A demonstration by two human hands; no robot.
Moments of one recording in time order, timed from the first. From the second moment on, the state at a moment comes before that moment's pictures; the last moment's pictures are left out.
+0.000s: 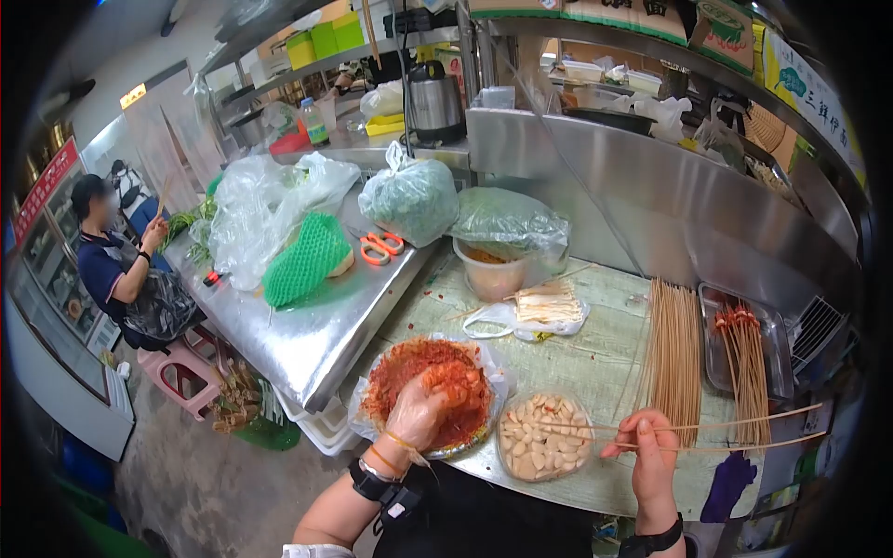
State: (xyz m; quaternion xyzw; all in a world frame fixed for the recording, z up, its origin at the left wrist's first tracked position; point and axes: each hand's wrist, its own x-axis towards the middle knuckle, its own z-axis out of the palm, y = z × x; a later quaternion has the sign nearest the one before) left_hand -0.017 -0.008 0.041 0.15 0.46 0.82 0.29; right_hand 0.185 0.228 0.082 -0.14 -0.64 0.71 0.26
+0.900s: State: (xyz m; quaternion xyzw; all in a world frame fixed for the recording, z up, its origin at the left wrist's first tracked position) left_hand 0.002 -0.002 0.041 0.10 0.35 0.87 0.33; right_hand 0.139 0.212 0.100 -0.09 -0.58 0.76 0.28
